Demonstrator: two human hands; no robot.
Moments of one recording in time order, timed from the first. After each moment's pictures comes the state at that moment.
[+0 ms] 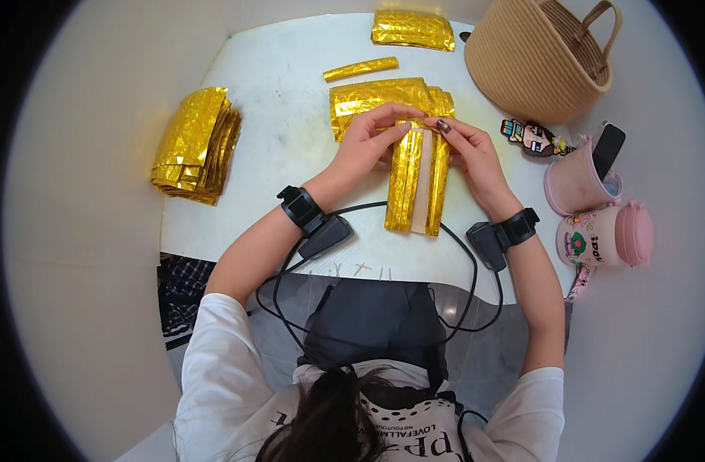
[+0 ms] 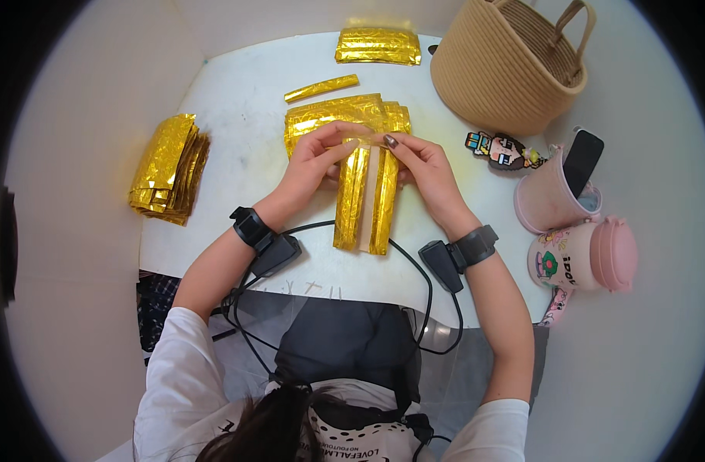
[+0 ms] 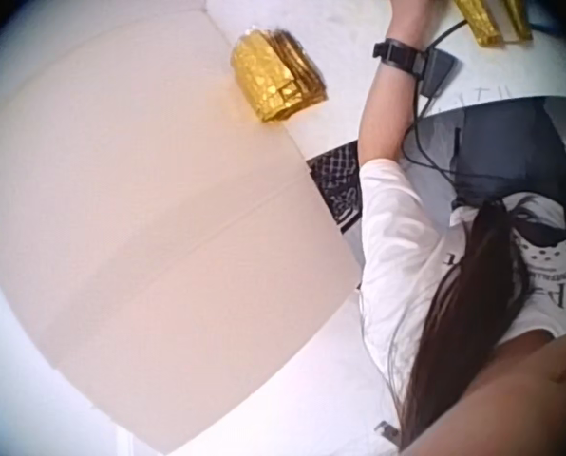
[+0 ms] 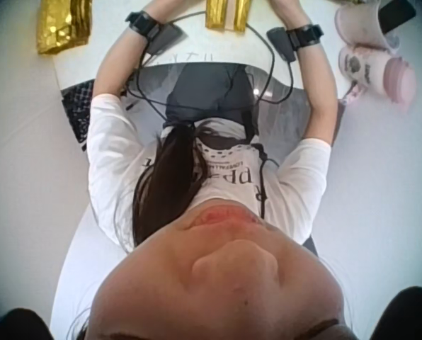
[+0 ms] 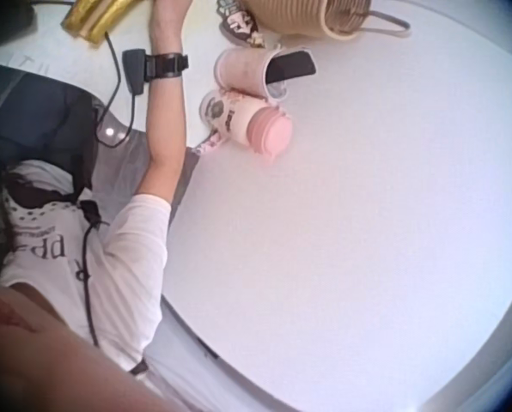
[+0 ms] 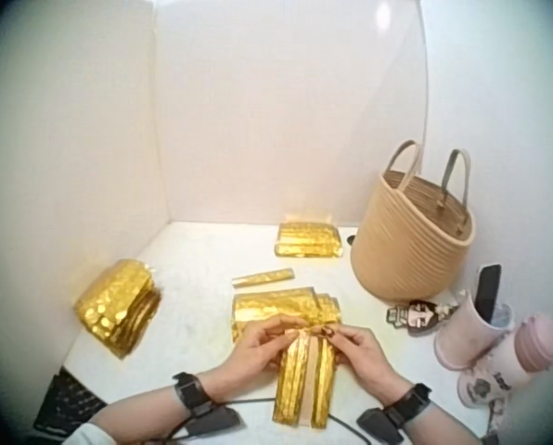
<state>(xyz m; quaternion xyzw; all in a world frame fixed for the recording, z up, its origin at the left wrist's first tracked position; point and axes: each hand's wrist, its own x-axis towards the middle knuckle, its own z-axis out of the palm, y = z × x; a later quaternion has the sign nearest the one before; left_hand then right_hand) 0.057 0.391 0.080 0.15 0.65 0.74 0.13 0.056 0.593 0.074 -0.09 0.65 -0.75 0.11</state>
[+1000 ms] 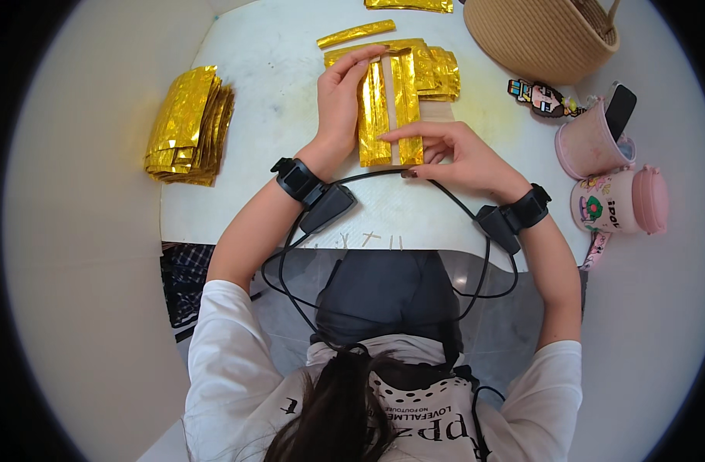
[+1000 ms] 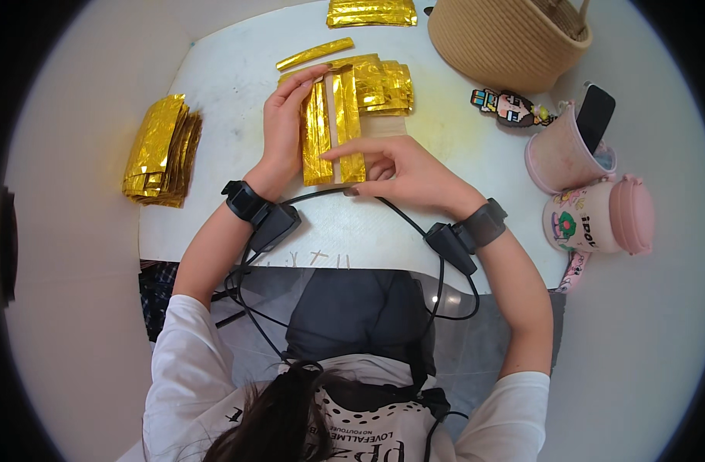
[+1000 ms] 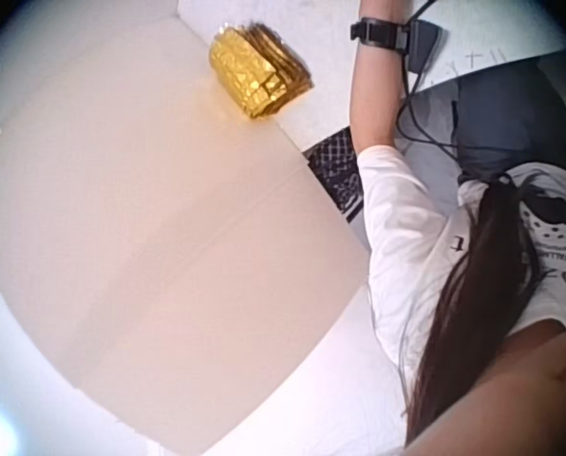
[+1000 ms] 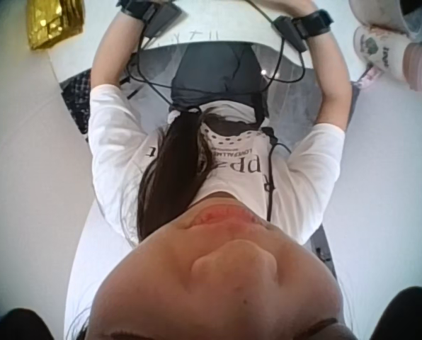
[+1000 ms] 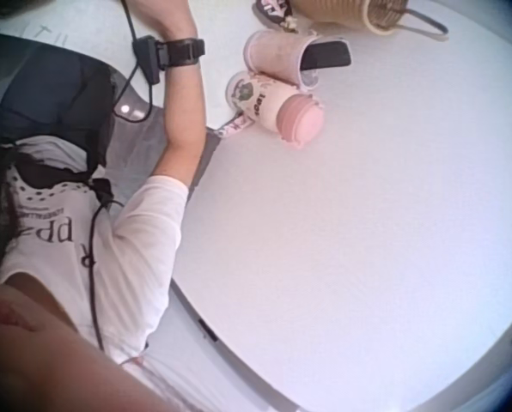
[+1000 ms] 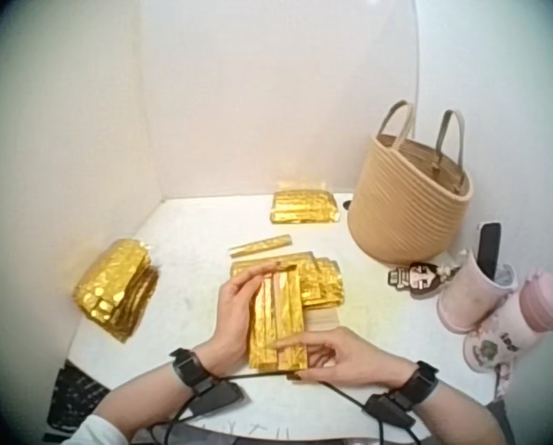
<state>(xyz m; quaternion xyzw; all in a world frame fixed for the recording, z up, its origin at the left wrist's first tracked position) 0.049 0.389 0.072 0.05 0.56 0.83 -0.04 0.092 0.581 0.083 -0.29 0.73 -0.56 0.26</state>
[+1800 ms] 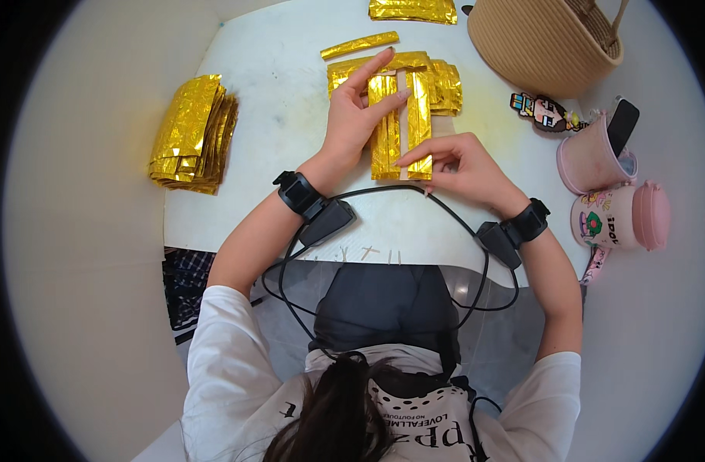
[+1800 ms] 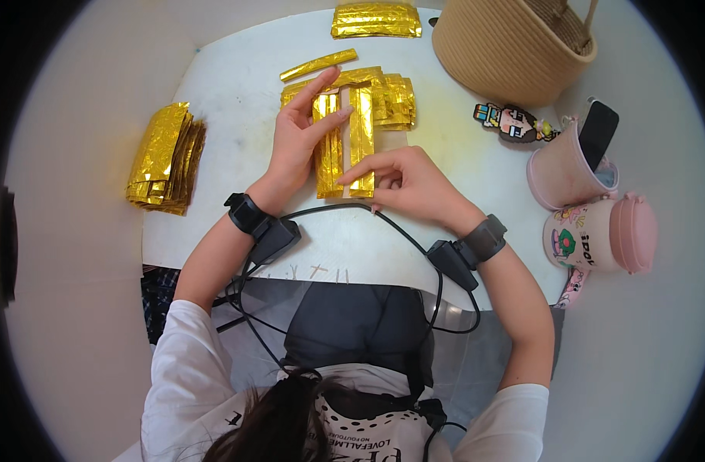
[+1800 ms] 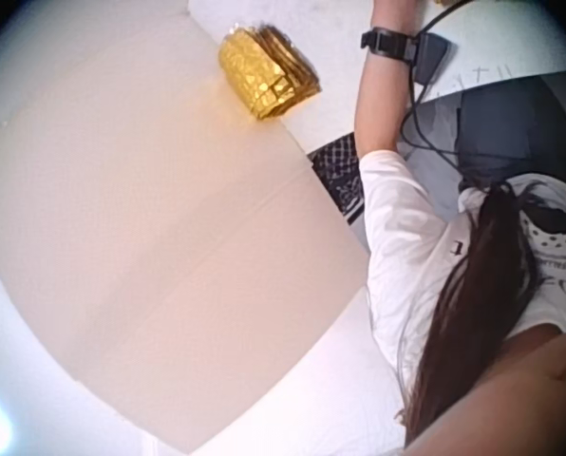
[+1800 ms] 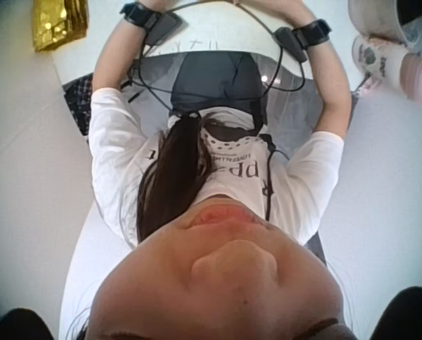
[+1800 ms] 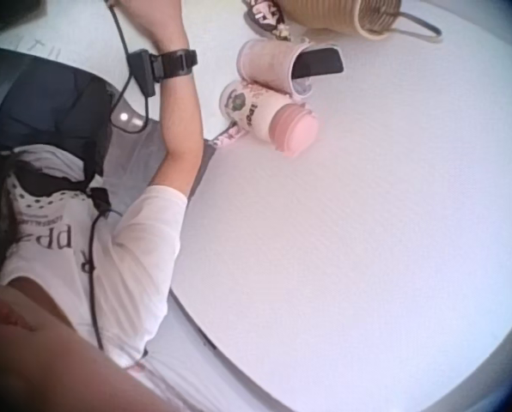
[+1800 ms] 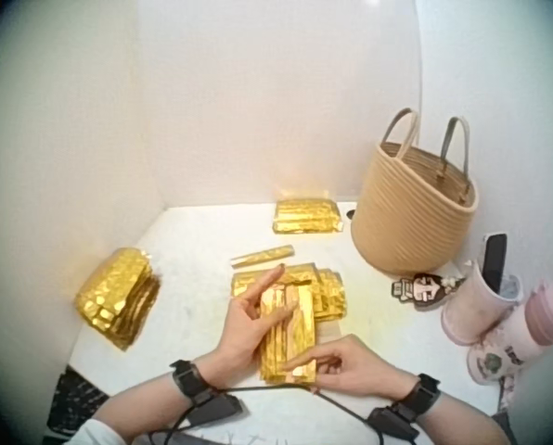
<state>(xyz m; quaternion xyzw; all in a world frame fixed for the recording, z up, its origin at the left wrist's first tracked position) 0.054 0.398 0.080 0.14 0.59 0.79 -0.02 0.088 0.589 0.083 -0.27 0.74 -0.57 0.24</state>
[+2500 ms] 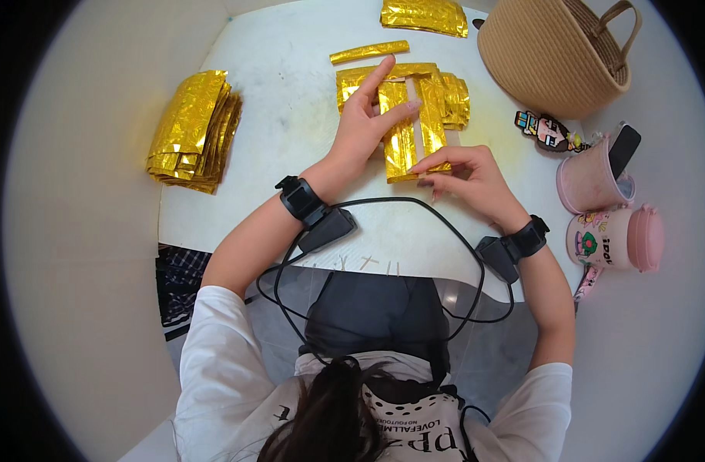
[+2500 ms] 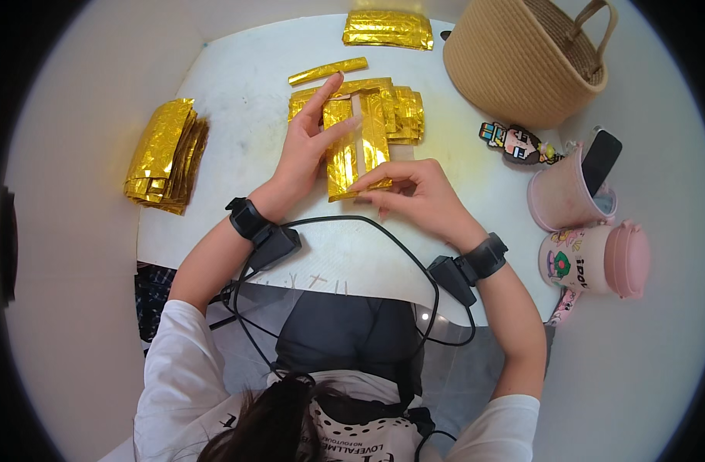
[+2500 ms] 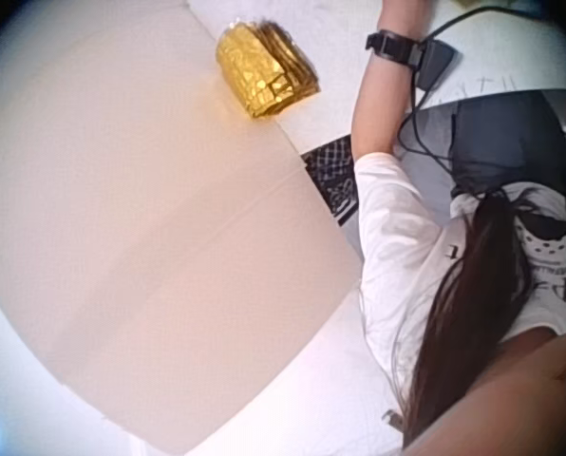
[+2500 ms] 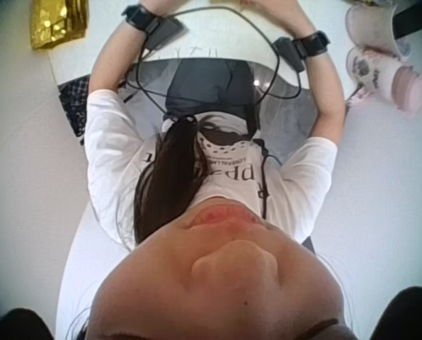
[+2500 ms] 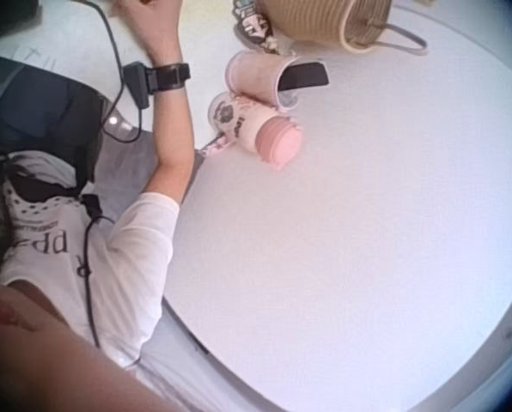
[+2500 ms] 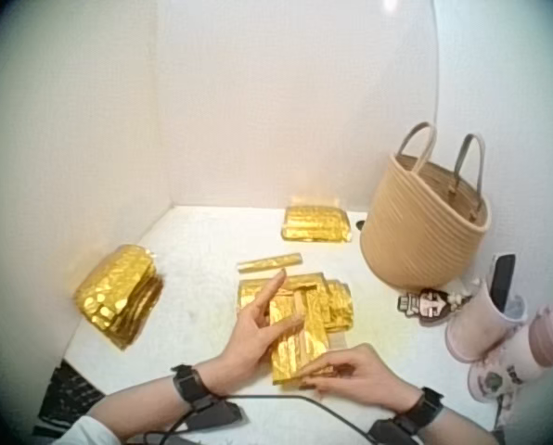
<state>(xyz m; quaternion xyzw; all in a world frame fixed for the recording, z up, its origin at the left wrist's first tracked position) 0.052 0.395 0.079 0.11 0.61 0.79 0.01 0.085 0.591 0.085 -0.24 0.73 -0.61 0.20</state>
